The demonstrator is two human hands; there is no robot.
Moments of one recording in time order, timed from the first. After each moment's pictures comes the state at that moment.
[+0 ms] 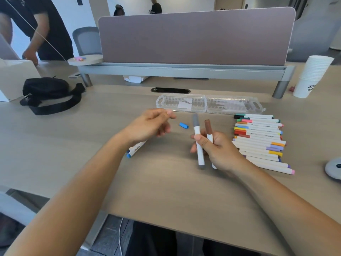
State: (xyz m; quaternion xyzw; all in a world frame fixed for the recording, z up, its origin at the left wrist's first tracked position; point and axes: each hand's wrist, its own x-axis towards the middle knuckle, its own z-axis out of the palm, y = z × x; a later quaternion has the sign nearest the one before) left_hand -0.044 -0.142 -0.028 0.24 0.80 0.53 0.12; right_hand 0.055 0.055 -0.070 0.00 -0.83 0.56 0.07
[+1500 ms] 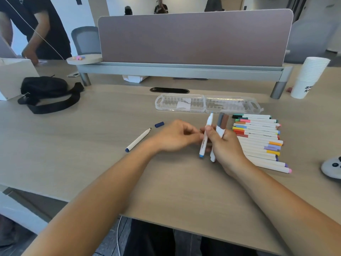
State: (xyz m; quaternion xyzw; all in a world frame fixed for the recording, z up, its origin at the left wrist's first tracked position) left_hand -0.026 -0.088 -0.052 0.32 0.84 0.43 0.14; right_hand 0.050 0.057 -0.077 -0.11 -0.75 0.63 0.18
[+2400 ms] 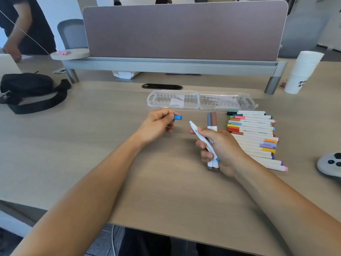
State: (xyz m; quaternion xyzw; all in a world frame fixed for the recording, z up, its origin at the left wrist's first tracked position) left_hand -0.070 -0.097 -0.068 0.26 0.73 0.62 0.10; right_hand 0.056 0.064 -0.062 -0.14 -0.65 0.75 -0.01
